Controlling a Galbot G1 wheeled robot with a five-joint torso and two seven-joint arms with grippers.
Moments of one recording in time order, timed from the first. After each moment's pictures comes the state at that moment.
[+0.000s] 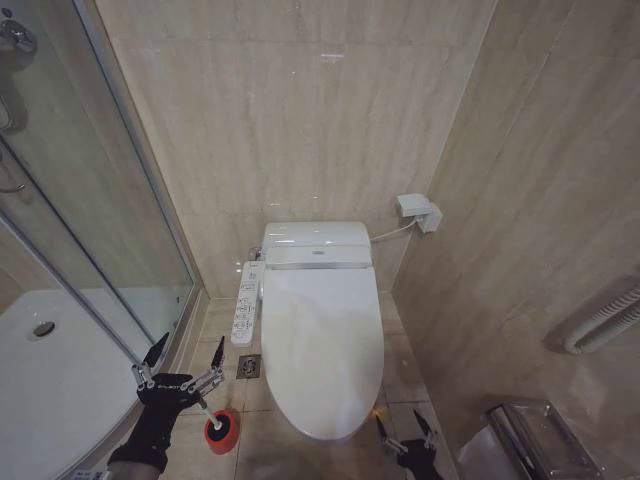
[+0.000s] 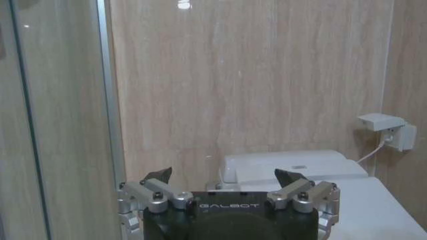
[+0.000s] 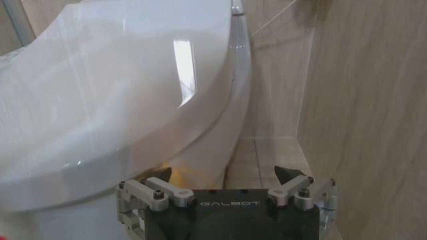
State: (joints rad) left arm 1.90 -1.28 -0.62 -2.50 -0.21 0.04 -0.09; right arm -1.68 1.36 0.47 1.70 0.18 0.20 -0.01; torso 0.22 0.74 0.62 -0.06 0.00
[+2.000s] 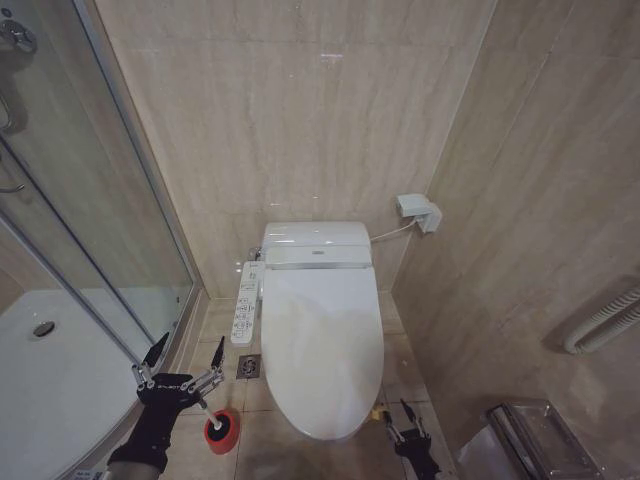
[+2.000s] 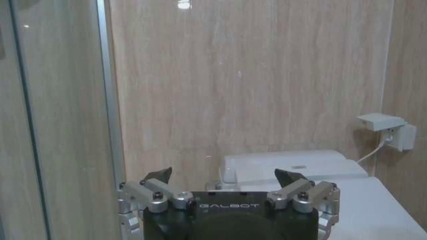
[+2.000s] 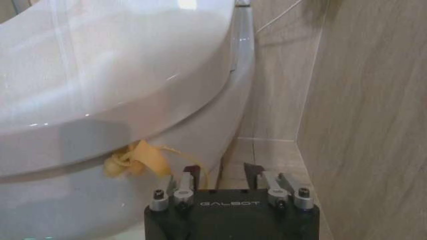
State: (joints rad) left arm 1.90 -1.28 -0.62 -2.50 -0.21 0.04 -0.09; right arm -1.59 1.36 0.48 1.56 0.13 0.27 -0.04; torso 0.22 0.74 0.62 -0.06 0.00
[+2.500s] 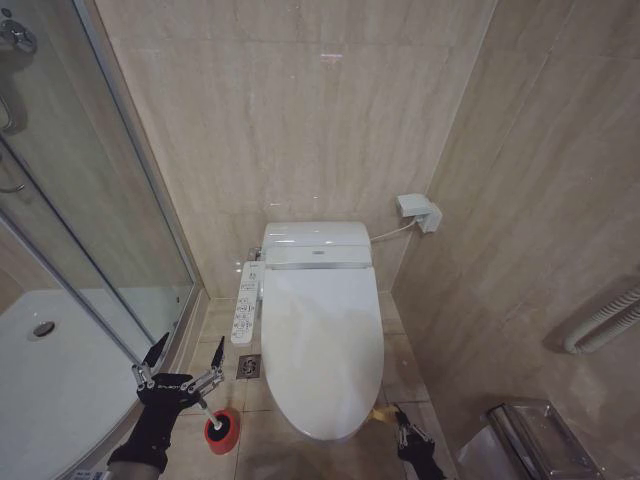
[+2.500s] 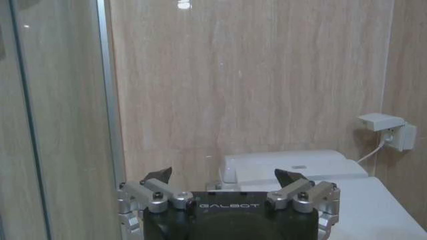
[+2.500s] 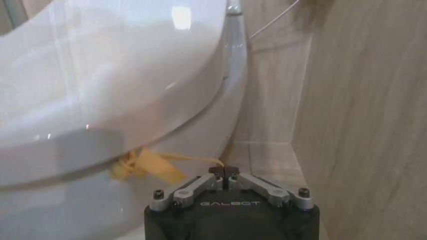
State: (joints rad) left arm 1.90 -1.28 -0.62 -2.50 -0.21 0.04 -0.09; right arm -1.64 1.36 0.50 1.61 0.16 0.29 -0.03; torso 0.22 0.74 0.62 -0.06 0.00
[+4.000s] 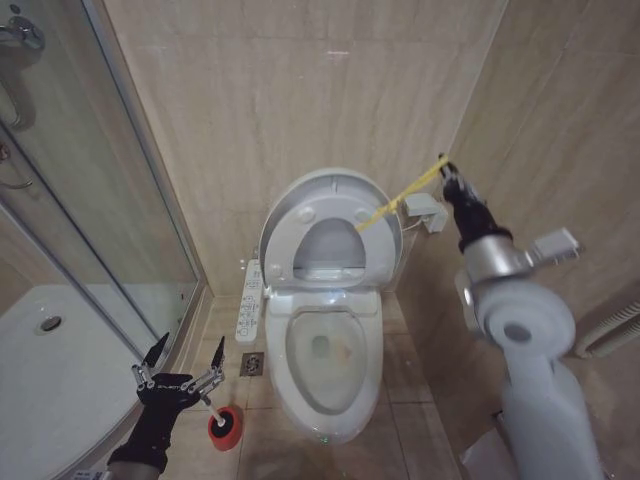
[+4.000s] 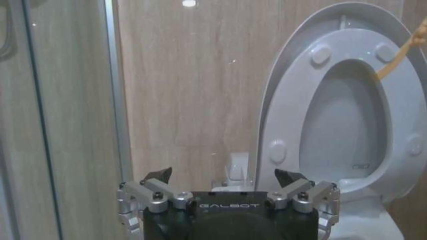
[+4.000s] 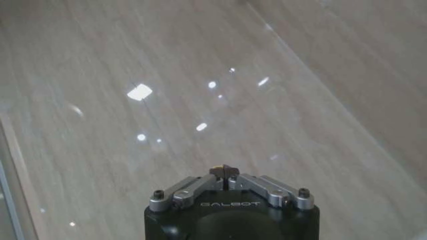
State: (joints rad) left arm 1.90 -1.28 -0.62 -2.50 -0.21 0.04 -0.09; right arm -0.74 1.25 0.57 2.24 1.02 -0.20 0.41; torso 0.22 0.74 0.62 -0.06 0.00
